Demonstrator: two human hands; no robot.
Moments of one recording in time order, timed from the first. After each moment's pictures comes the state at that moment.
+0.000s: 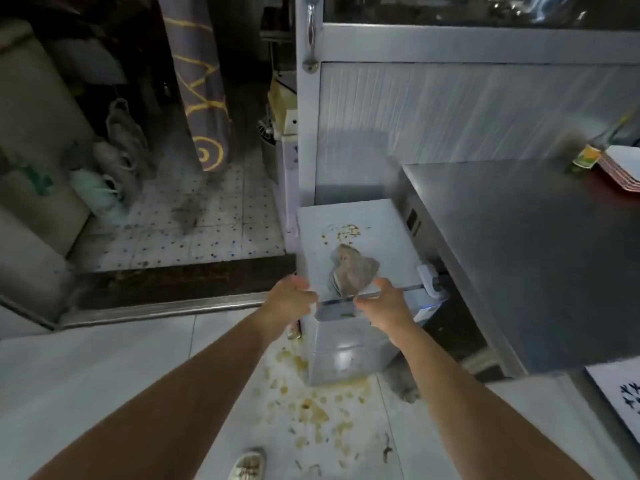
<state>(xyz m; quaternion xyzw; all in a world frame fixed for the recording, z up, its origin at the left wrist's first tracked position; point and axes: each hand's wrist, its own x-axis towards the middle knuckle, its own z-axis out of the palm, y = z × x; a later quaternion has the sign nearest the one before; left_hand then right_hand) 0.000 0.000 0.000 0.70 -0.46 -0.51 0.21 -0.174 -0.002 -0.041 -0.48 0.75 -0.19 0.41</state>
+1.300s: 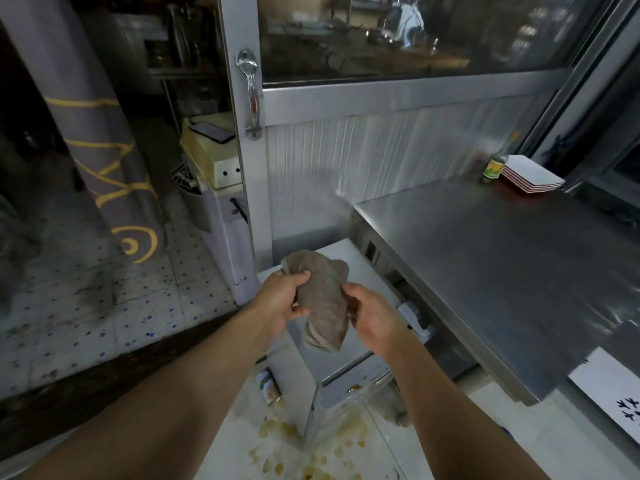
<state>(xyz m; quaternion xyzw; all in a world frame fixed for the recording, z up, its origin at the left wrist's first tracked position) 0.014 -0.170 0.056 0.50 -0.34 -0.74 0.29 -0.124 -0.106 0.026 -0.21 0.55 -0.54 0.61</state>
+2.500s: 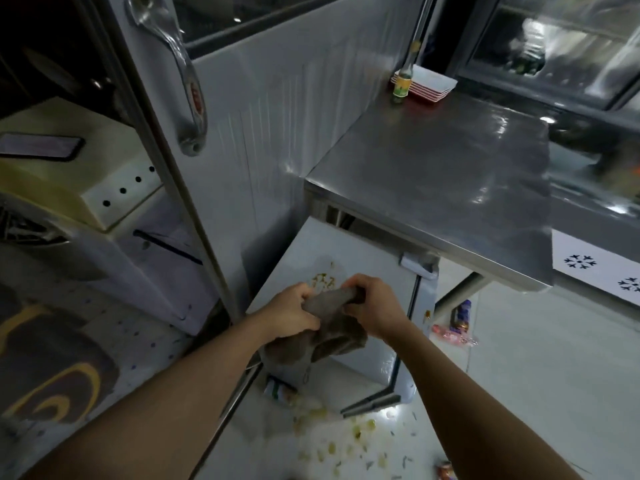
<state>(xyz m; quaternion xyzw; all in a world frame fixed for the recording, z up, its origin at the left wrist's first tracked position) 0.034 -0.354 -0.031 0.24 -0.81 -0.51 -0.16 -0.059 -0.208 -0.005 -0.26 0.88 -0.31 0.26</state>
